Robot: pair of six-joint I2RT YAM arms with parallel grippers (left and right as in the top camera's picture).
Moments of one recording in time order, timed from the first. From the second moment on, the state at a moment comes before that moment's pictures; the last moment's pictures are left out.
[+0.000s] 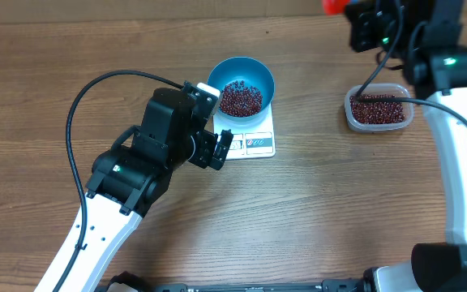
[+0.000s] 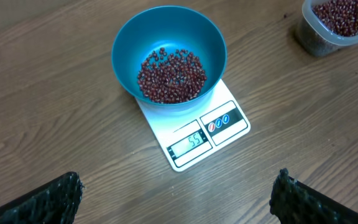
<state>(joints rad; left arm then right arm) -0.47 1.23 1.23 -0.79 0.00 -0.02 0.04 1.65 1.83 -0.72 -0.25 -0.07</state>
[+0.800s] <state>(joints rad) -0.47 1.23 1.23 -0.79 0.00 -0.02 -0.18 1.89 2.05 -1.24 -0.09 -0.12</state>
